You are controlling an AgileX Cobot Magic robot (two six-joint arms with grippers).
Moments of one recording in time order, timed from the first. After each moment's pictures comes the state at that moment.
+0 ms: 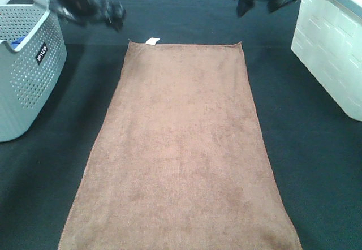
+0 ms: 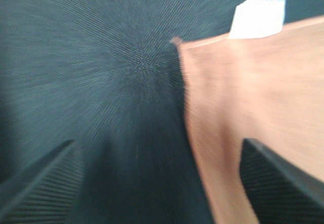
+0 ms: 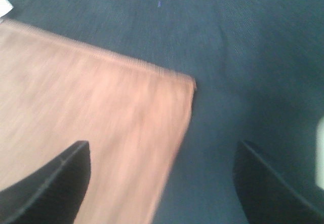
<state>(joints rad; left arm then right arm) -0.20 2.33 -2.14 -0.05 0.76 0.04 0.17 2.33 -2.28 0.06 0.94 -0.12</state>
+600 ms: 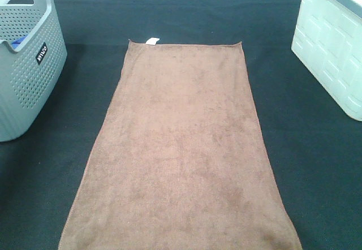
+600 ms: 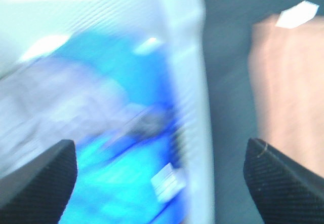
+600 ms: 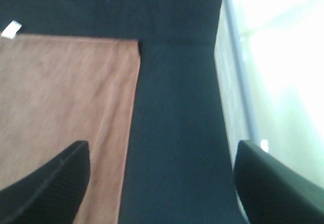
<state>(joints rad) 0.06 1.93 -2.04 -0.04 1.20 0.06 0.05 1.90 -2.12 0.05 1.21 0.01</state>
